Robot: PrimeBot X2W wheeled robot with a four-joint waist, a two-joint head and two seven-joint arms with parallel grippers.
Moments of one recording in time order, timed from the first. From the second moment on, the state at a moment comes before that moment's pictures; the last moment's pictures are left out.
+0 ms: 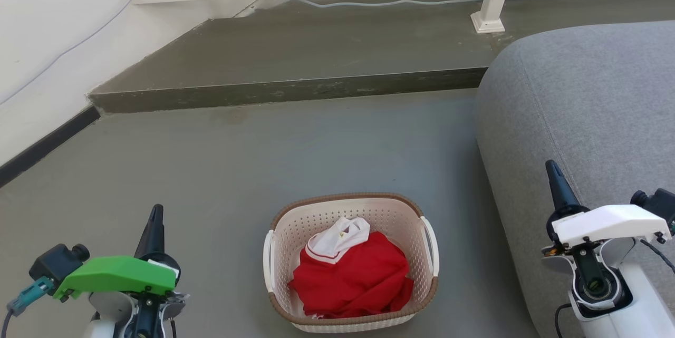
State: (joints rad) left arm -0.09 0.05 -0.06 0.28 -1.07 -0.05 -0.05; right arm -0.11 -0.12 0.10 0.29 1.07 0.03 -0.06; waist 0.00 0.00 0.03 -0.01
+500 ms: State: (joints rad) left arm -0.09 0.05 -0.02 0.28 -1.24 -0.08 0.00; right arm -0.10 -0.10 0.03 0.29 1.25 0.06 -0.02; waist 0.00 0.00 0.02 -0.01
